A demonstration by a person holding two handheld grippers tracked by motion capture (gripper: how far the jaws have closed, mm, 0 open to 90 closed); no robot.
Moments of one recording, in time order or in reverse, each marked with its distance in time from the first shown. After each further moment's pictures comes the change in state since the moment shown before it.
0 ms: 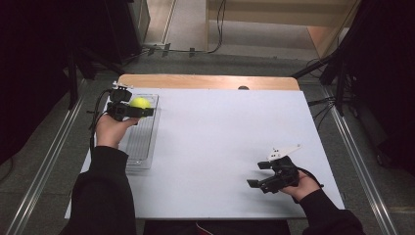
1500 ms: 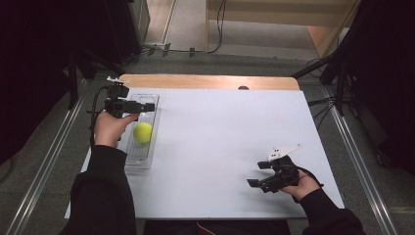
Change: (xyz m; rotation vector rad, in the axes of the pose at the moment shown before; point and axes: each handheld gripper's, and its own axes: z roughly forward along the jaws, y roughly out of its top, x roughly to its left) left arm -0.004 0.010 -0.015 -0.053 -0.080 -0.043; right arm -0.003 0.000 0.001 -0.003 0.009 0.000
